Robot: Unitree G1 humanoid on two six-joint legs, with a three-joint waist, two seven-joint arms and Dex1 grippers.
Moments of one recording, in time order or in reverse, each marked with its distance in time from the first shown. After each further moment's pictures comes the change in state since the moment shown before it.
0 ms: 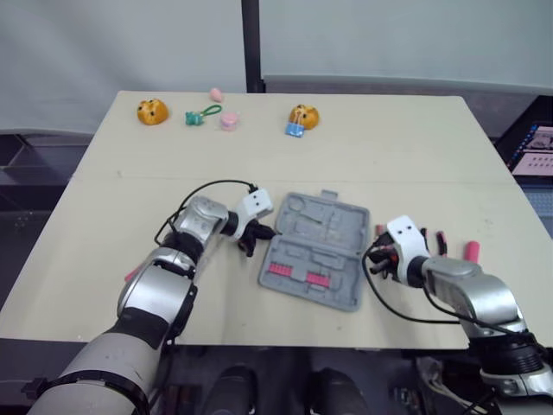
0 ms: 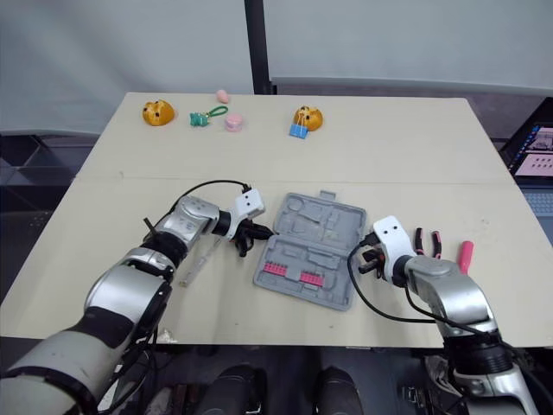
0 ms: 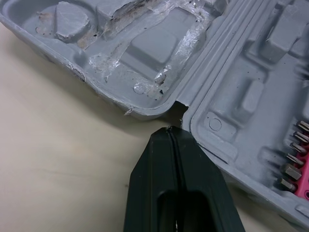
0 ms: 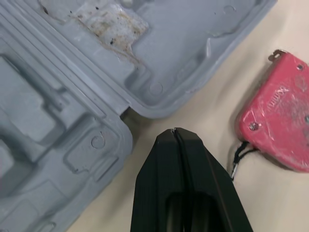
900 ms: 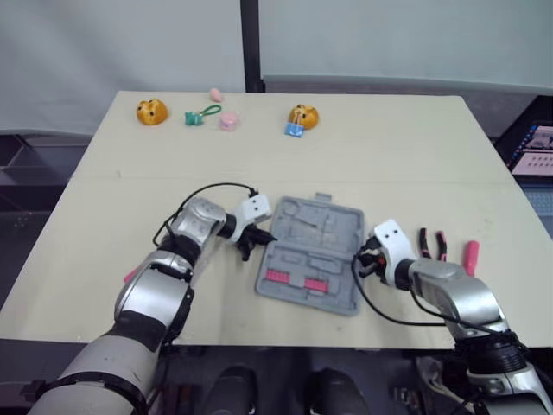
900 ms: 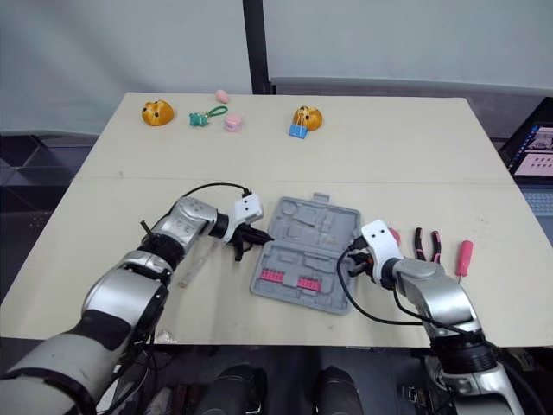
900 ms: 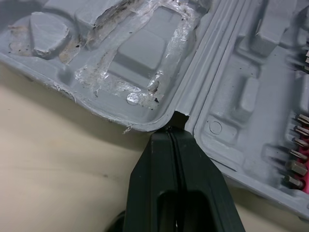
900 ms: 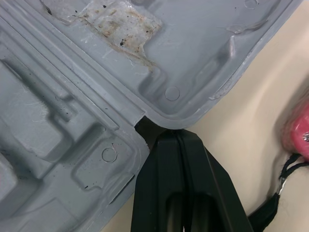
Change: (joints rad) left arm 0.058 0.027 -0.001 -0.100 0.032 0.008 -0.111; right arm 0.033 0.038 0.034 -0.028 -0.028 -0.018 0.025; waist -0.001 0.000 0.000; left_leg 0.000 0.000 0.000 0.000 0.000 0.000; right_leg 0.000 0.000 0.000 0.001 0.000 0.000
